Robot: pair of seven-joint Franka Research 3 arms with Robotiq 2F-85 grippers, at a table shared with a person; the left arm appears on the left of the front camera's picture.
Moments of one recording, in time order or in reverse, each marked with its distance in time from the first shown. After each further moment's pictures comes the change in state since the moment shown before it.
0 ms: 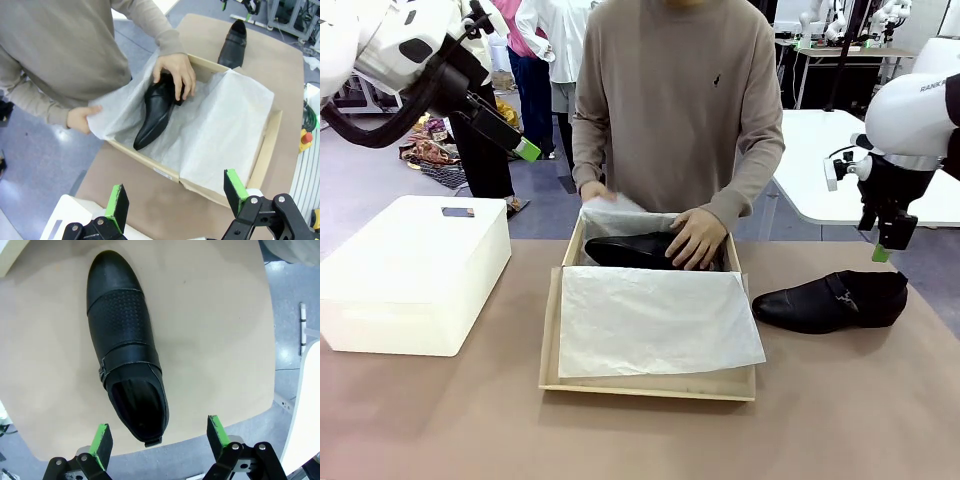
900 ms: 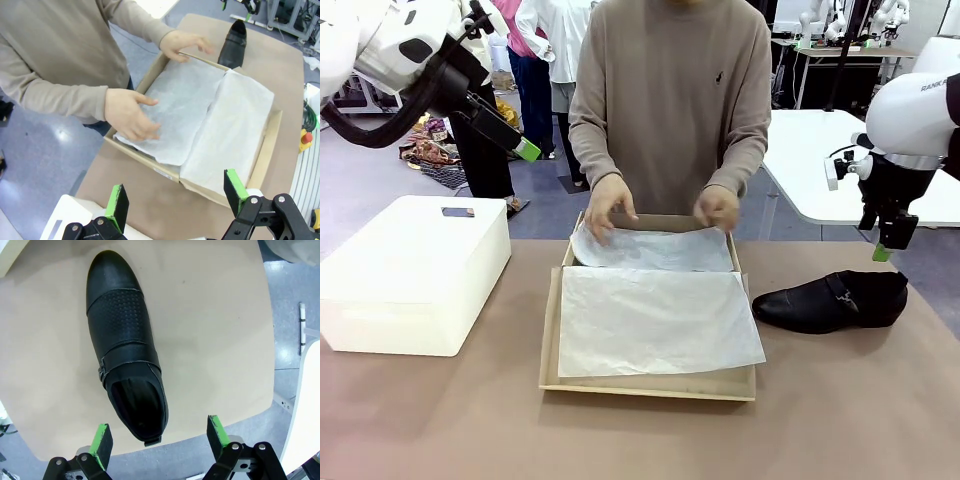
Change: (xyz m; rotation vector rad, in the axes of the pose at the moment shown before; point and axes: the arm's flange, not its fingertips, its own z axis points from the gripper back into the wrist) left arm 0.000 0.000 0.000 0.000 0.000 0.000; right arm -0.001 0.000 0.001 -0.002 0.000 -0.001
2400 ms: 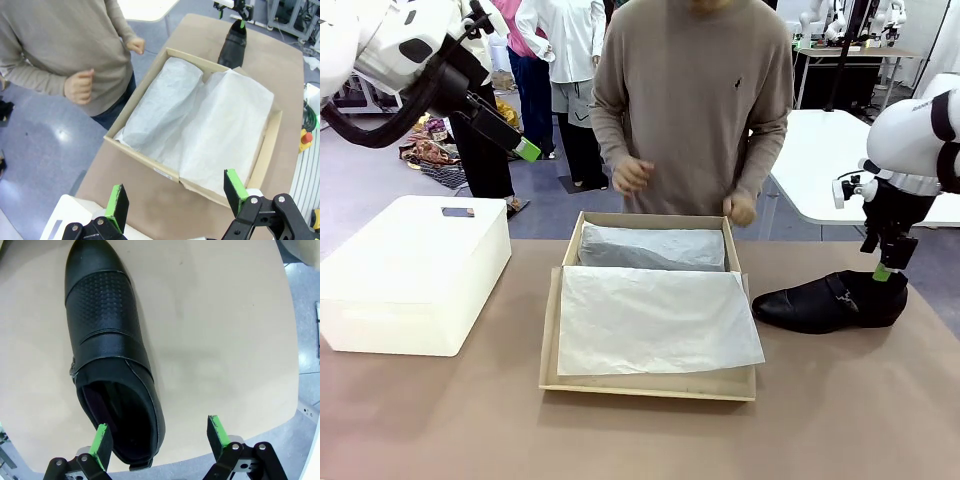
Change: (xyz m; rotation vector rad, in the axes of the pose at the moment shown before) left arm 0.000 0.000 0.000 0.000 0.000 0.000; right arm -0.033 -0.027 -0.060 0.086 -0.057 -0.042
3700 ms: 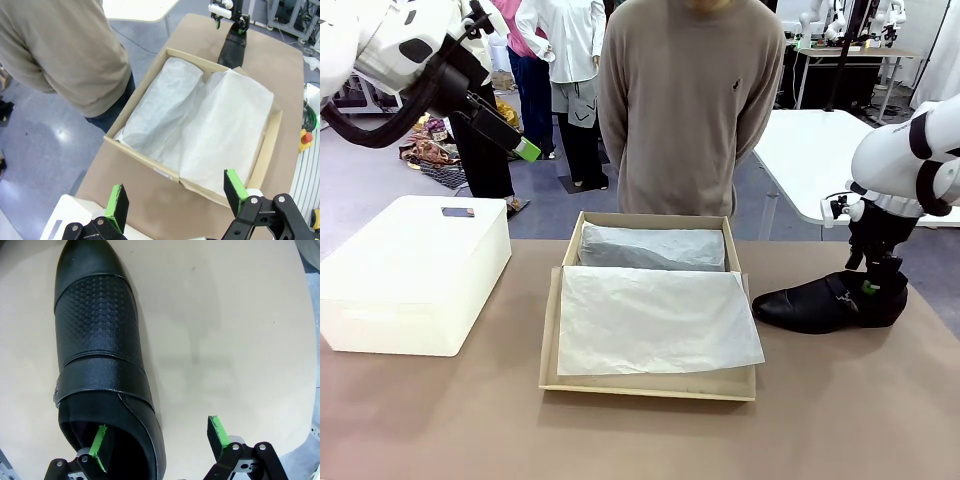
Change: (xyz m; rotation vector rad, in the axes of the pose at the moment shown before) left arm 0.000 0.000 0.000 0.000 0.000 0.000; right arm 0.004 -0.005 -0.044 0.038 -0.035 0.039
